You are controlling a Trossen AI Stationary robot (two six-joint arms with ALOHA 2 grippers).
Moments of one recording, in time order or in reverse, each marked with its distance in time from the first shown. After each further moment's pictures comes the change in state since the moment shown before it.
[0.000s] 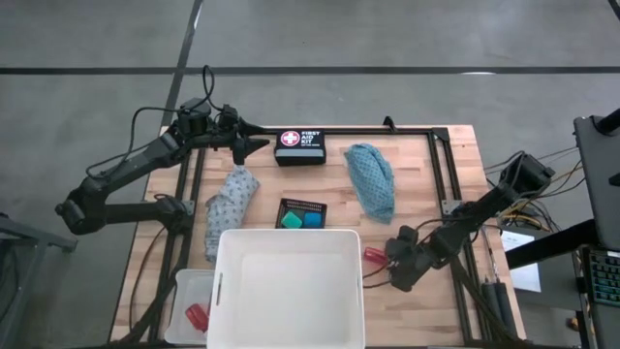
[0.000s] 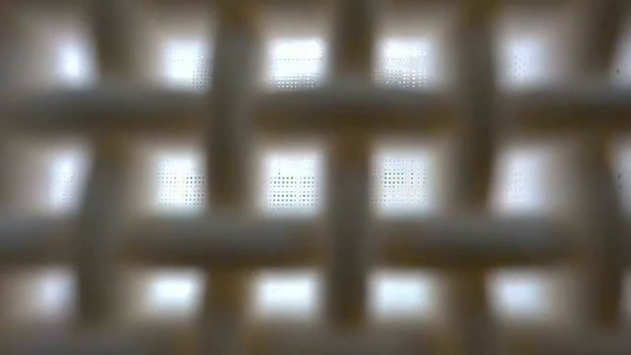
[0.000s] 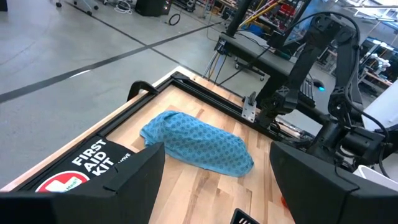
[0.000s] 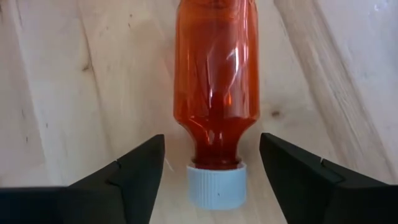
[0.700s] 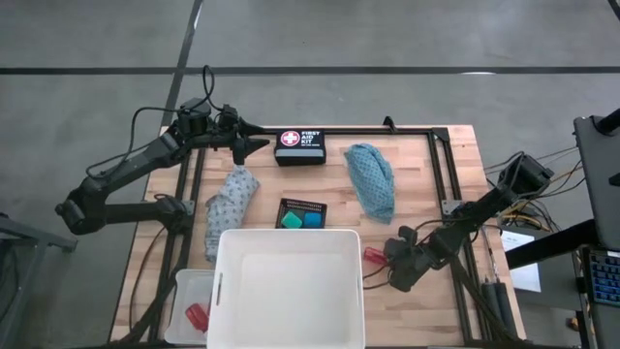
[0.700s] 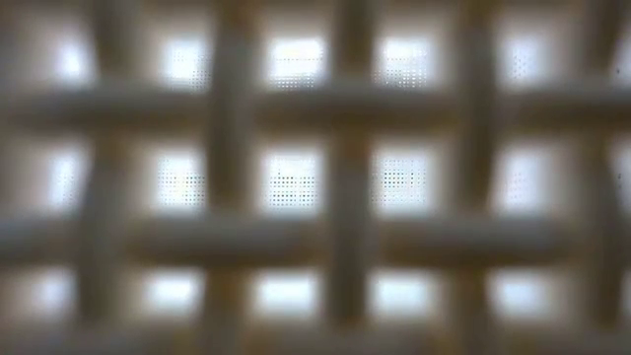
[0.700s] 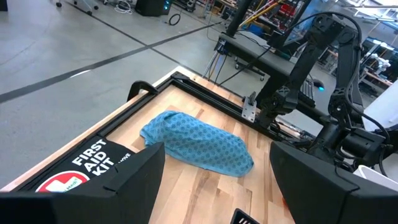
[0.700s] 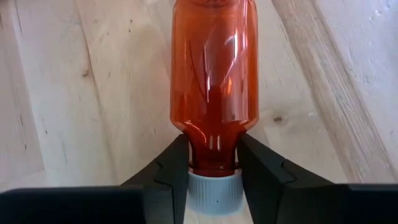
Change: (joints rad) left arm 0.000 0.000 0.000 0.000 0.000 0.000; right arm 0.000 0.020 0.002 0.018 0.012 0.003
